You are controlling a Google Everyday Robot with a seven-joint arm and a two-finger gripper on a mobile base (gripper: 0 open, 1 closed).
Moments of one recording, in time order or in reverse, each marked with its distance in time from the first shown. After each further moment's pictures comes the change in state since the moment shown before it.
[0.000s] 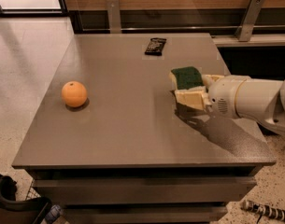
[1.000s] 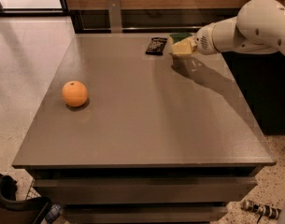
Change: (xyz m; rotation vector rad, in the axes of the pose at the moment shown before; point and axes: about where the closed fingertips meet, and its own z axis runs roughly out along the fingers) arm -0.071 -0.145 0.129 0.031 0.107 0.080
